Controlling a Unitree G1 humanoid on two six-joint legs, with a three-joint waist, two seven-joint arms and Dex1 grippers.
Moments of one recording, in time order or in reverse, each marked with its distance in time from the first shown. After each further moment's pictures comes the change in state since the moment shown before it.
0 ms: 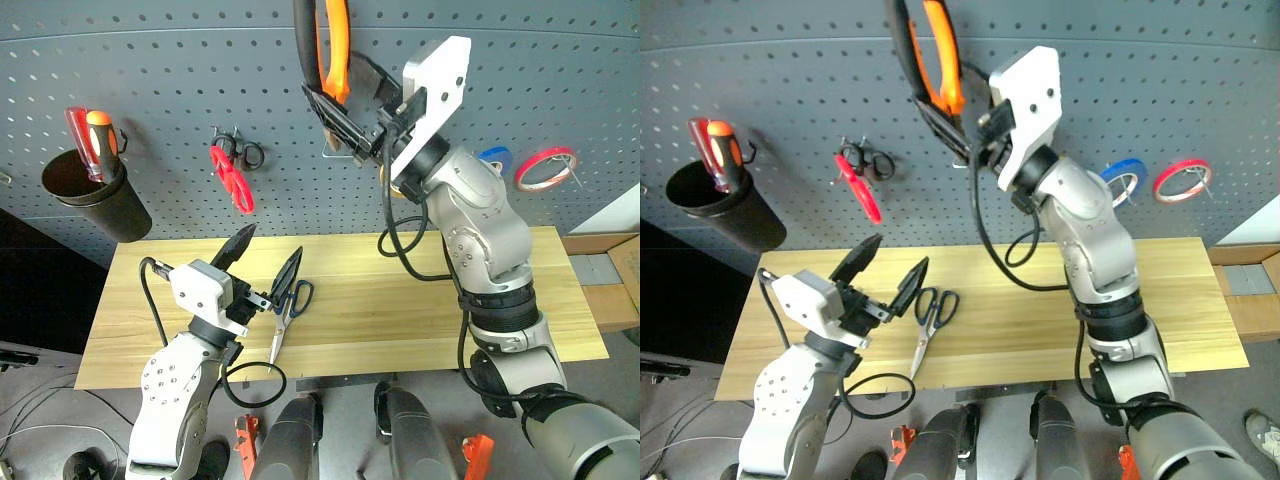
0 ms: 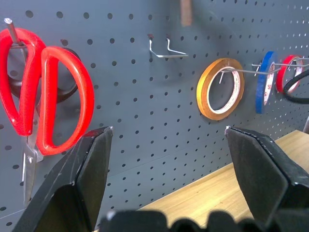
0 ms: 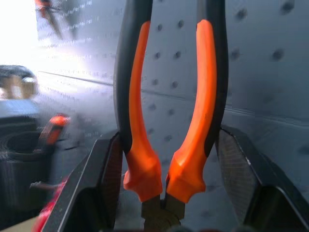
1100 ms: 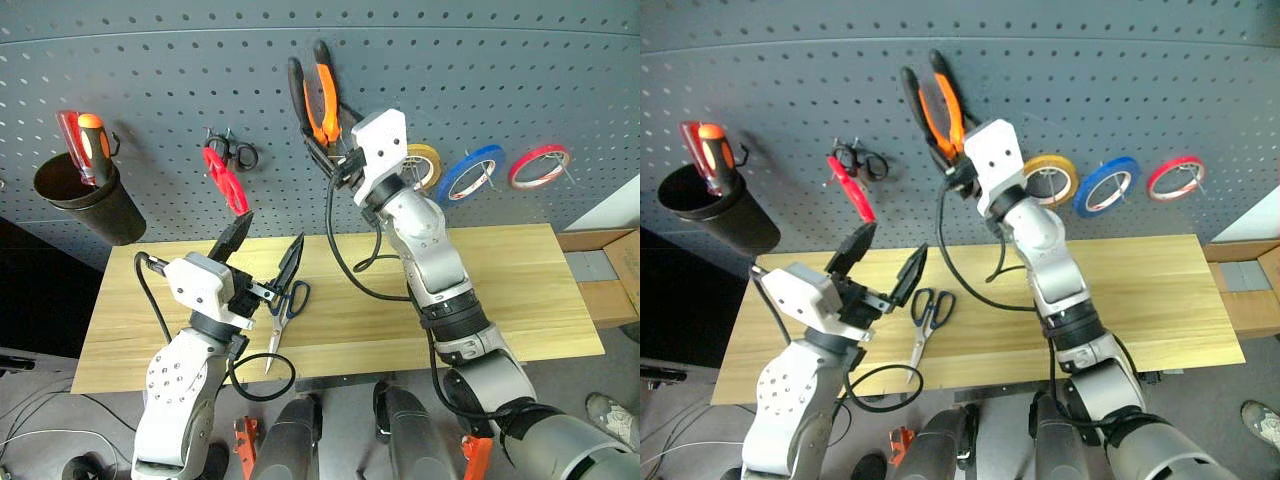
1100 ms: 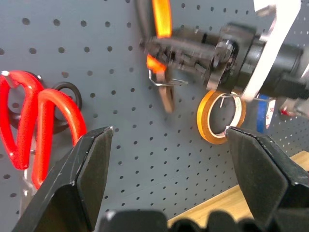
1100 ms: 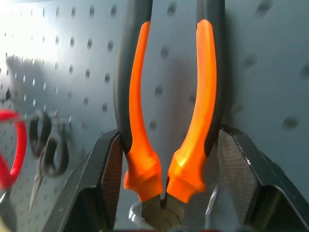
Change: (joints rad) left arm -0.024 -0.022 -0.032 -0.063 0.017 0.017 0.079; right arm 0.066 0.153 0.039 0.292 -0.250 -0.241 -0.122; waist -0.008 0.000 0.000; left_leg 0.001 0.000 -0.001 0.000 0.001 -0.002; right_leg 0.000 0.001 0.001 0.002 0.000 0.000
